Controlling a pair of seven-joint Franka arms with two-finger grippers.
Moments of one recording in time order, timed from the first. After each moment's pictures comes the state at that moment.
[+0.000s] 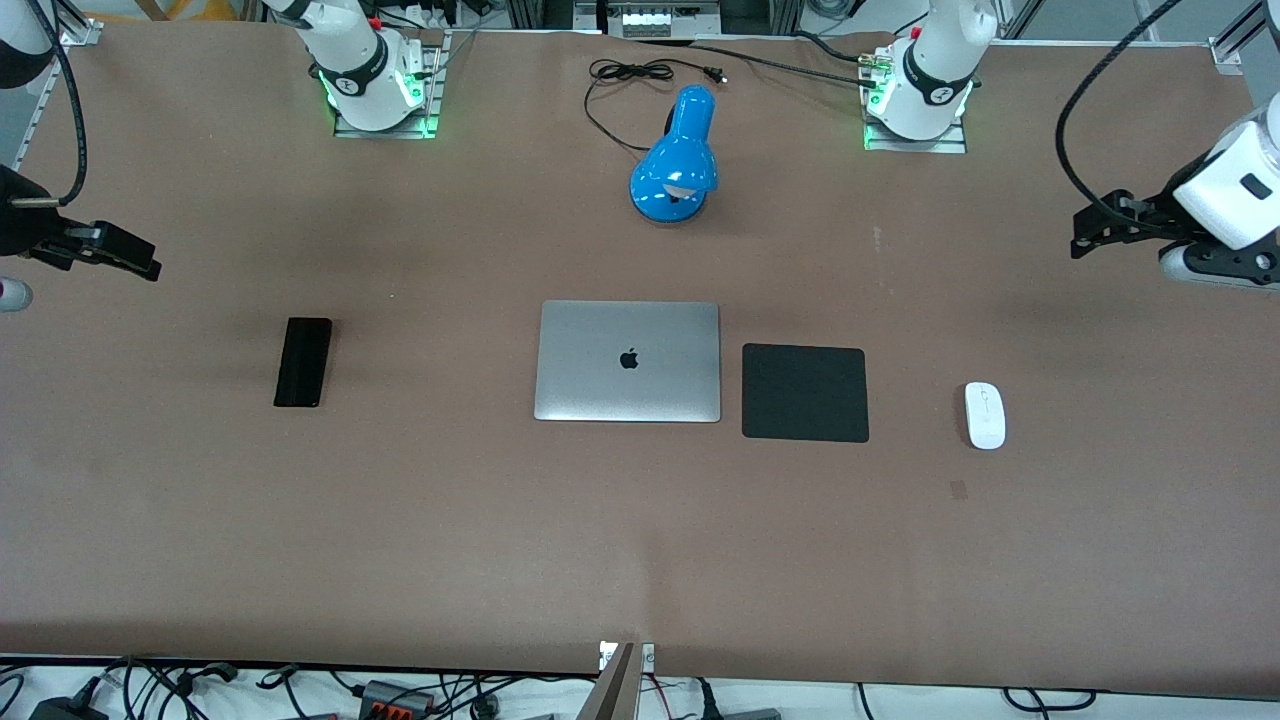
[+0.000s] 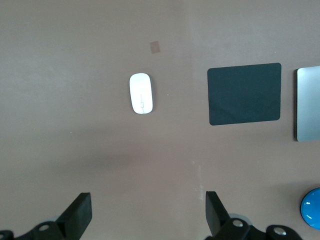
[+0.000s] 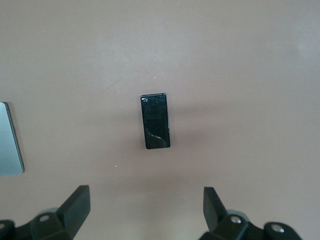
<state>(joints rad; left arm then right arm) -0.06 0.00 0.06 -1.66 0.01 1.59 0.11 -0.03 0.08 -0.01 -1.56 -0.06 1.58 0.07</state>
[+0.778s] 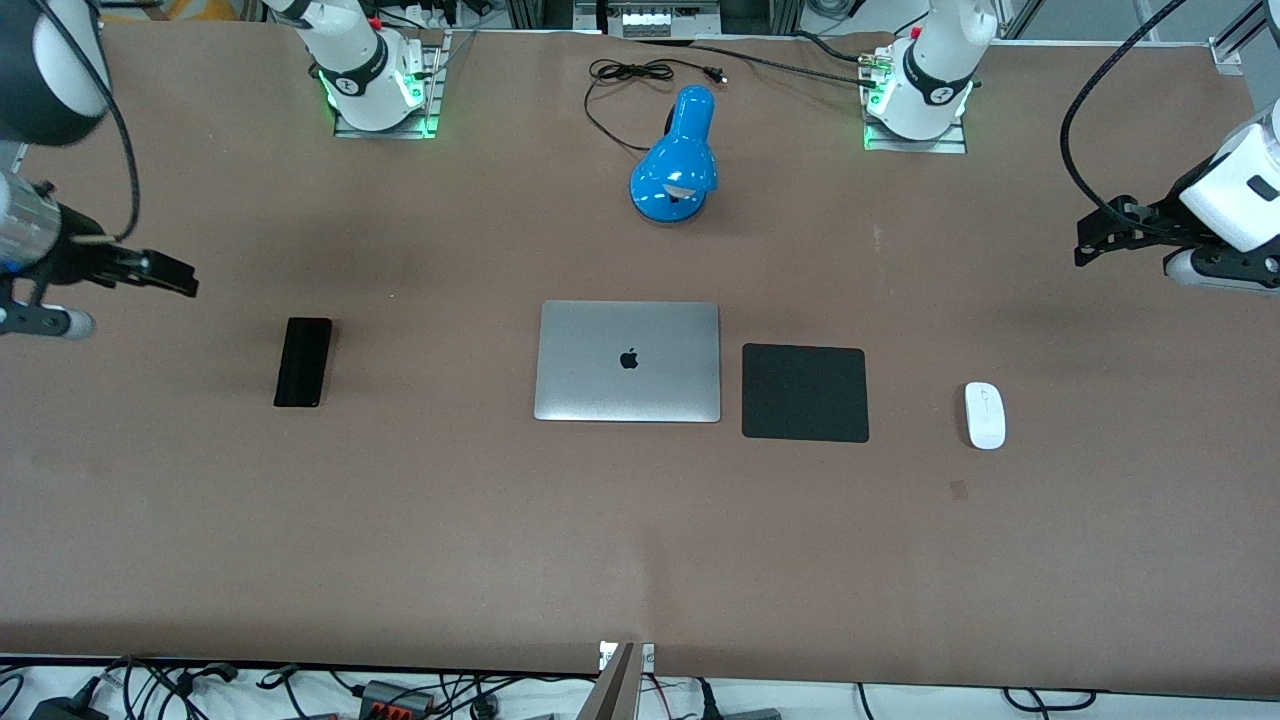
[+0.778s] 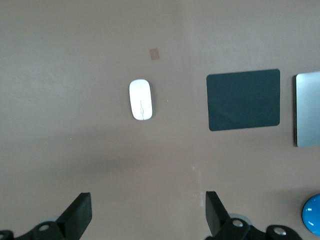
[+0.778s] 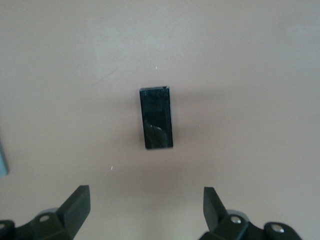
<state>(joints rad) -0.06 0.00 0.05 -1.66 0.01 1.60 0.10 -0.04 0.13 0.00 -1.73 -0.06 1.75 0.07</state>
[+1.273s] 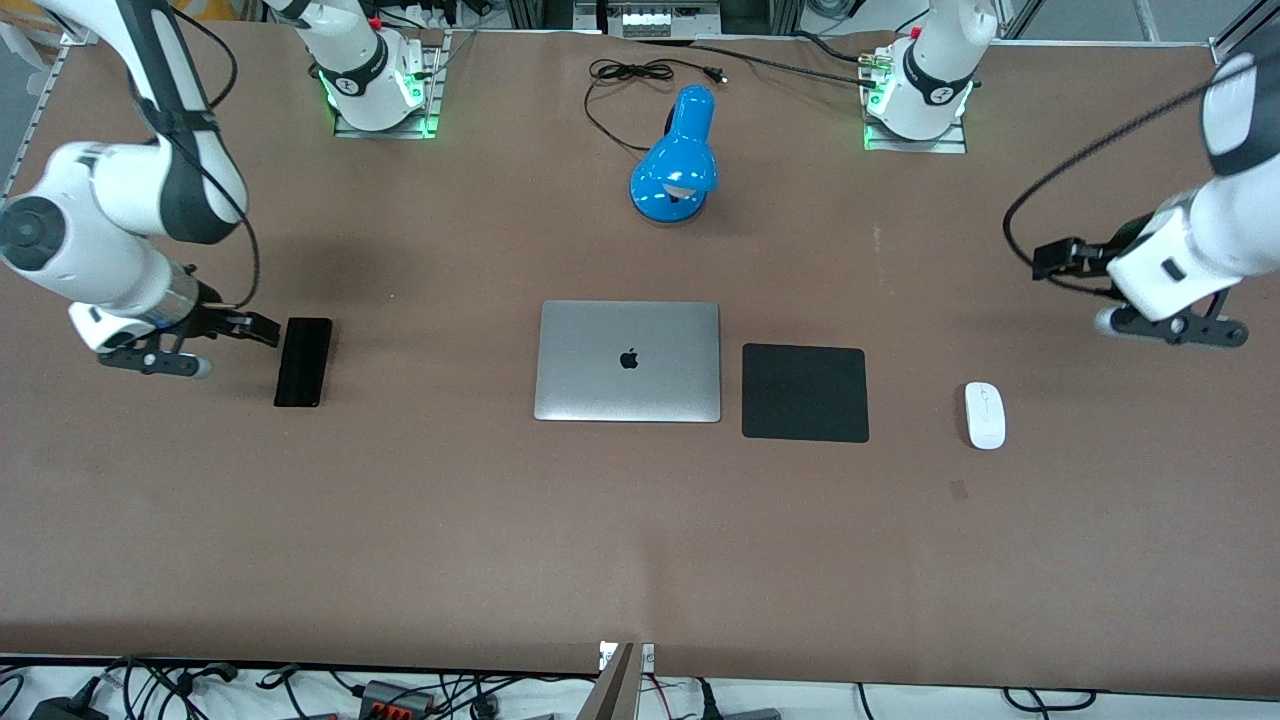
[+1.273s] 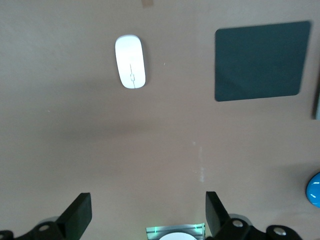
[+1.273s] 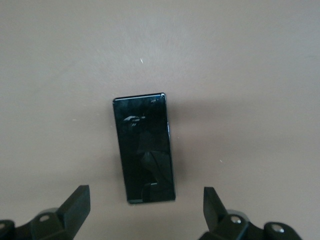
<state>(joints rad) -0.05 0.20 0.05 -1.64 0.01 1.53 0.10 -0.09 0.23 -0.01 -2.18 -0.06 2.38 0.06</state>
